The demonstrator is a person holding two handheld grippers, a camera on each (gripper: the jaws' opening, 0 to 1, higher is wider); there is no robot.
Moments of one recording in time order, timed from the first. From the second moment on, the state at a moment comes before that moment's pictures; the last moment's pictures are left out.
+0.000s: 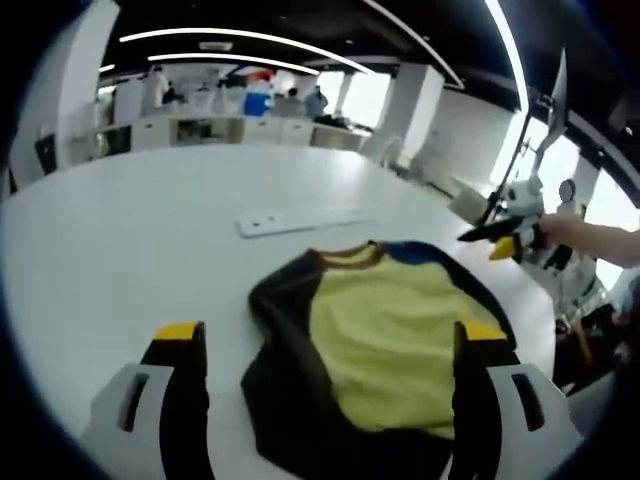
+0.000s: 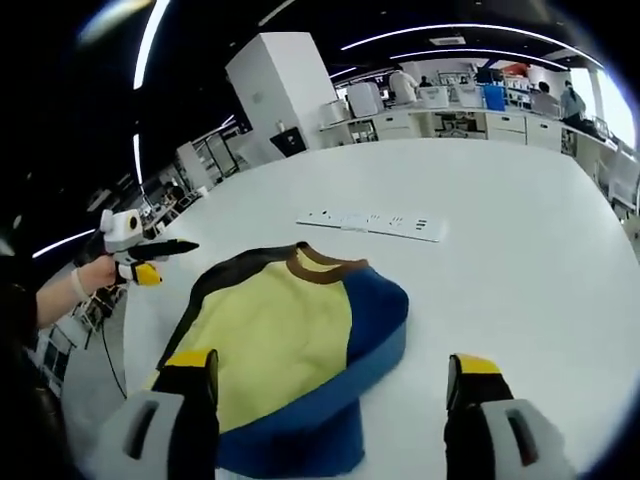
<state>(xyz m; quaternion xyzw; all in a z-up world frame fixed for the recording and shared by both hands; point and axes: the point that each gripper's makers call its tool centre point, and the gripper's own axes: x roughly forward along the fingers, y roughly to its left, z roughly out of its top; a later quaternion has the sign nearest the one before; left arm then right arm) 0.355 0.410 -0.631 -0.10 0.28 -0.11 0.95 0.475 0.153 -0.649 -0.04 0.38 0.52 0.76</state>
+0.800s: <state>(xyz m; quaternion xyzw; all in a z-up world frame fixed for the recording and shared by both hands) 0.294 0.379 -0.608 -0.11 0.26 -0.12 0.95 0.393 0.130 -0.633 -0.01 0.36 0.54 0.76</state>
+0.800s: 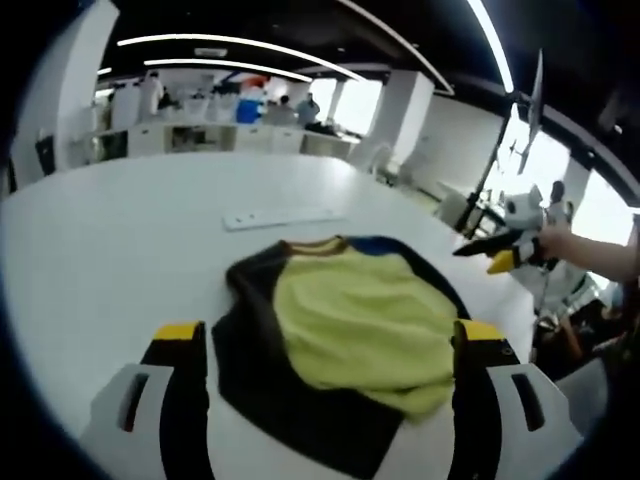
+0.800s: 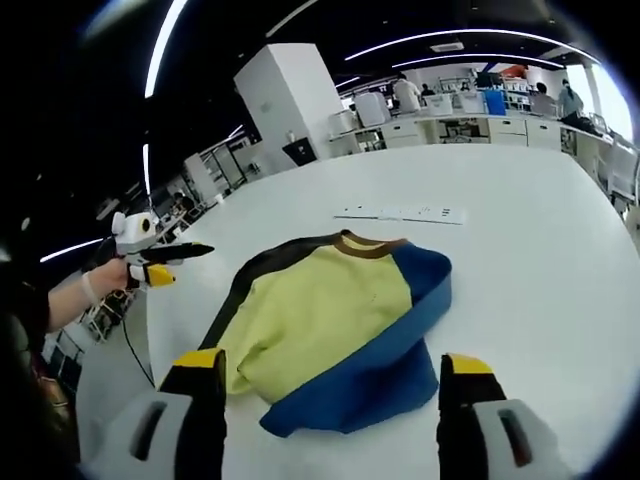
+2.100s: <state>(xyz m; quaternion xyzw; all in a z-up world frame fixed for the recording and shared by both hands) 0.200 0.368 -0.608 -0.15 0.27 -0.12 0.94 0.309 0.107 -0.653 0.03 0.38 0.49 0.78</state>
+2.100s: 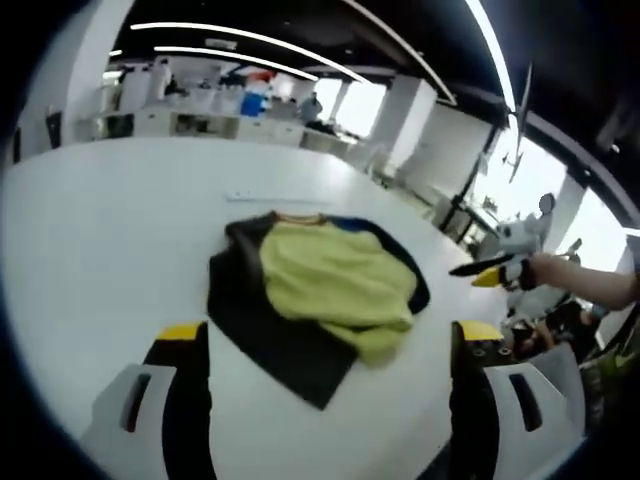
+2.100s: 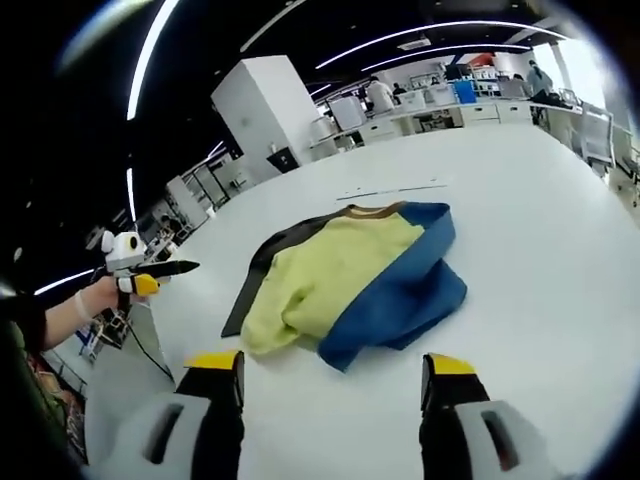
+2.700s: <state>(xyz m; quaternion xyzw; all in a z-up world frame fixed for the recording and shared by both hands) 0.175 0.393 -0.620 -0.17 0.27 -0.11 0.94 0.303 0.136 -0.698 0.02 0.40 0.46 0.79</state>
